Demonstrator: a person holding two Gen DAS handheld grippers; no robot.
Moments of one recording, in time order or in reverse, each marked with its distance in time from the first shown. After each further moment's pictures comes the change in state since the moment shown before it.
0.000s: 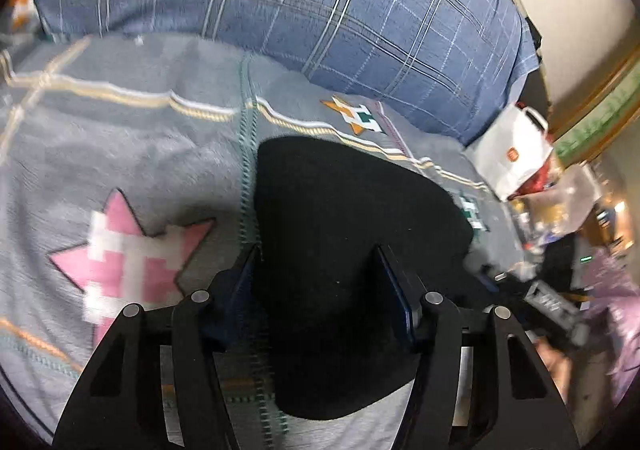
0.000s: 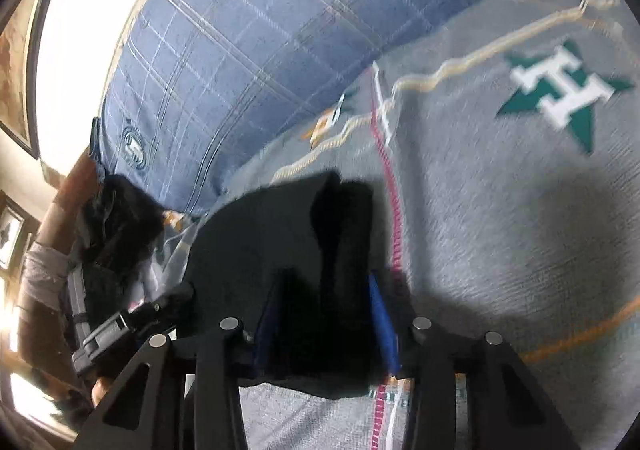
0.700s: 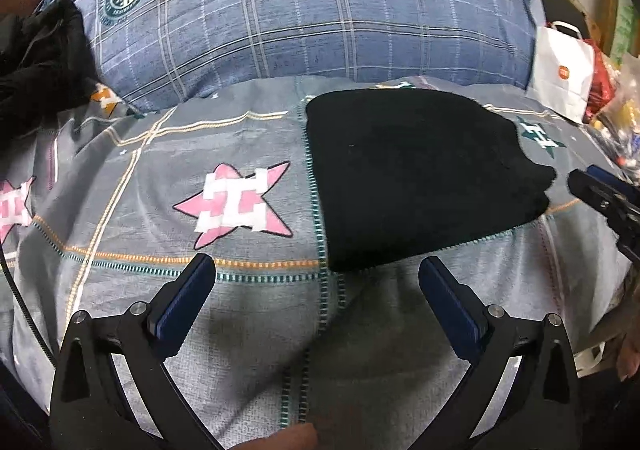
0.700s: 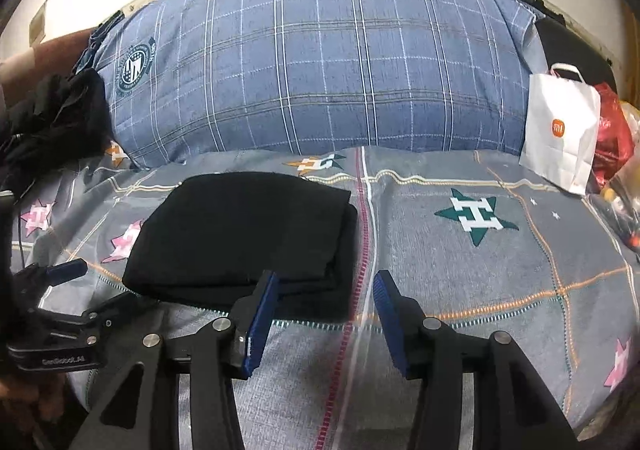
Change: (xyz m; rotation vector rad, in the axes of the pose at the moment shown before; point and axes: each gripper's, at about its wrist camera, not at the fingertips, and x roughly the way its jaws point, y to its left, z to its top) left arm -0.034 -0.040 -0.091 0.260 -0.124 0.434; right arm -0.054 0.104 -0.085 -0.509 -0.207 -0.455
